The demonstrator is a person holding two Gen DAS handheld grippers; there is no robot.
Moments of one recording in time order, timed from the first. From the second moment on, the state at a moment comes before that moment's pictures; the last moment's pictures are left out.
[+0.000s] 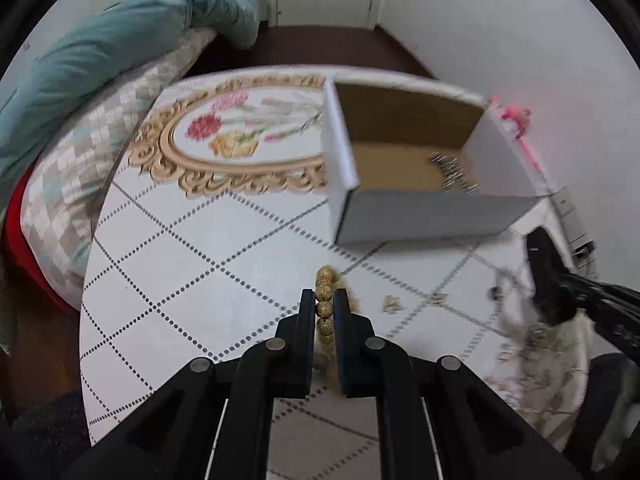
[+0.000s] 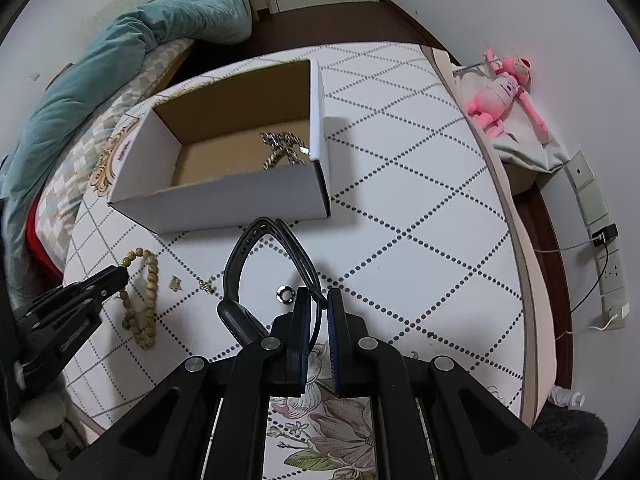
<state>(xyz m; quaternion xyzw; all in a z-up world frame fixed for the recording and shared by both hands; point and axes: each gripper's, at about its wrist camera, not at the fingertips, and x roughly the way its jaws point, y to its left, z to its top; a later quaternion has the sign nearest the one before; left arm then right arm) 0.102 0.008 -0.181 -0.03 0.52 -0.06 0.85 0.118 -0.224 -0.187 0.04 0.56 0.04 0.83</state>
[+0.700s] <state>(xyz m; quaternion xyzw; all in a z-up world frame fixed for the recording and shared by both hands) 0.203 -0.008 -0.082 -0.06 0.46 -0.12 0.88 0.205 -0.189 -0.121 0.05 0.54 0.10 0.84</state>
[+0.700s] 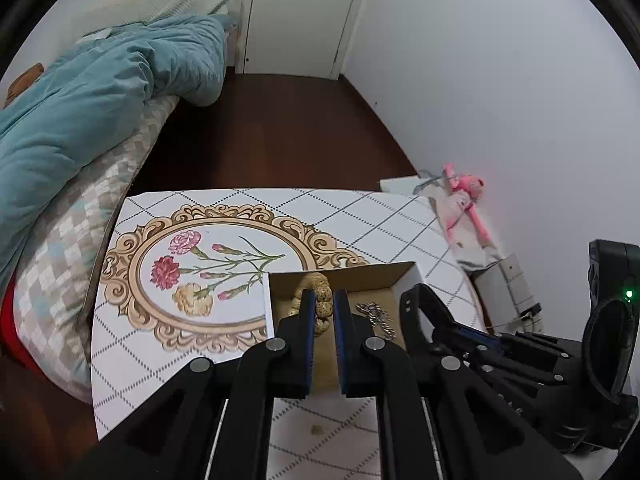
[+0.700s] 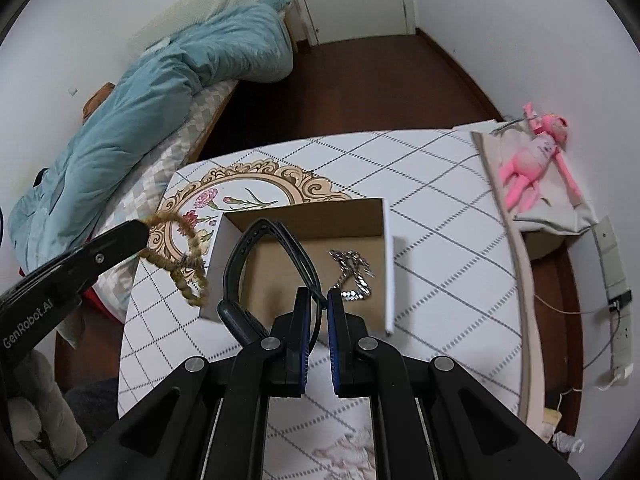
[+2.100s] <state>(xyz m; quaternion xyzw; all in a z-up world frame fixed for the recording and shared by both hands) 0.174 -0.002 -0.138 -0.02 0.47 0.01 0.88 0.201 -0.210 -0.152 -0.06 0.52 -0.01 0.85</state>
